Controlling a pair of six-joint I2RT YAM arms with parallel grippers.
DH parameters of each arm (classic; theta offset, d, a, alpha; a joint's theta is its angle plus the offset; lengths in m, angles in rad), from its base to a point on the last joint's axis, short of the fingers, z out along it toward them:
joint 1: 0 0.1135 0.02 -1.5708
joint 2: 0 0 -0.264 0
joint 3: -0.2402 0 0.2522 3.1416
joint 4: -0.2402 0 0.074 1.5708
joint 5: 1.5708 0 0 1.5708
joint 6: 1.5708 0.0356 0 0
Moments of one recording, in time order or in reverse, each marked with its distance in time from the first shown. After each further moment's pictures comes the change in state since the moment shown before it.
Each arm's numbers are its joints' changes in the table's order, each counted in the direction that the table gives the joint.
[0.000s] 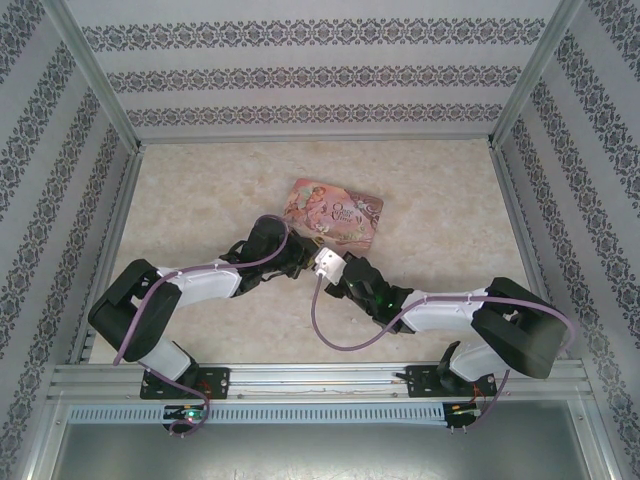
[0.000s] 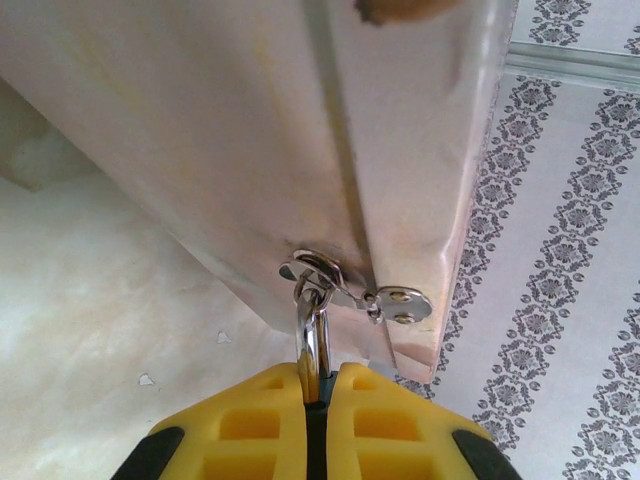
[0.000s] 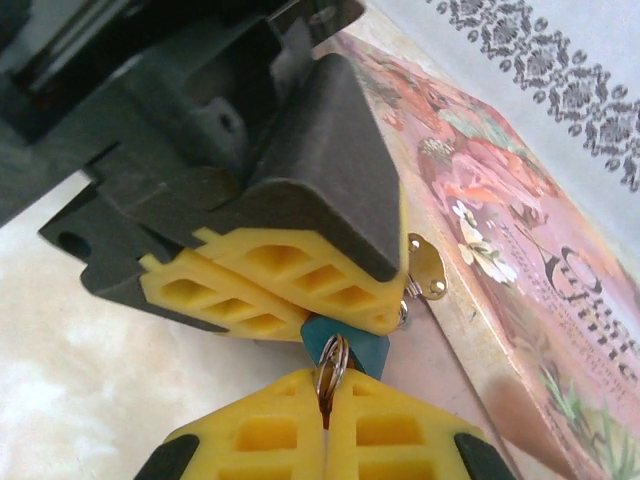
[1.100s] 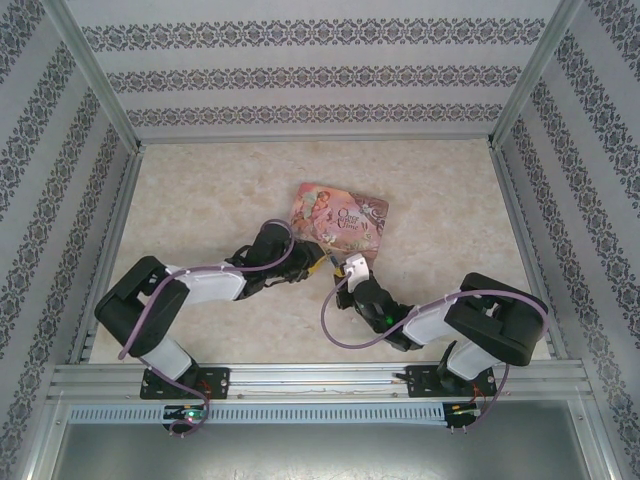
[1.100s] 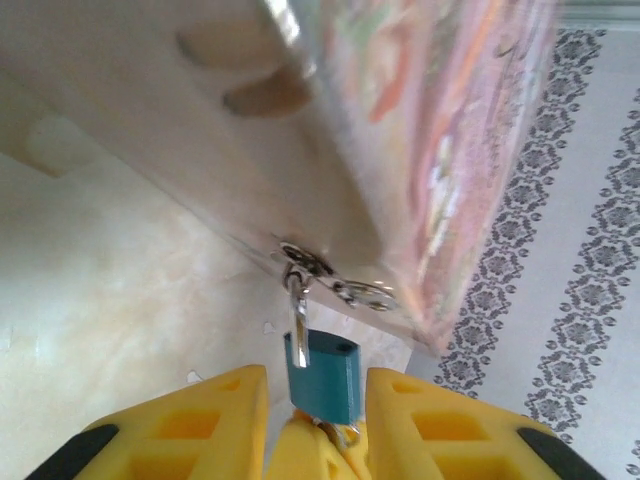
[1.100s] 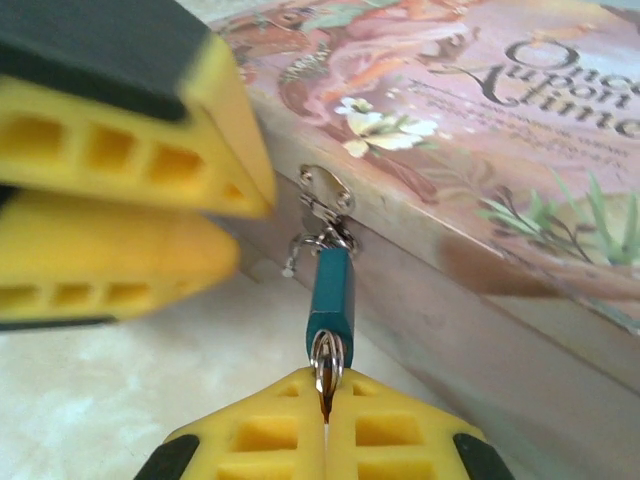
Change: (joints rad) left arm -0.024 0.024 0.017 0.006 -0.003 0.104; right arm 0.035 0.115 0.206 0.329 0.134 0.549
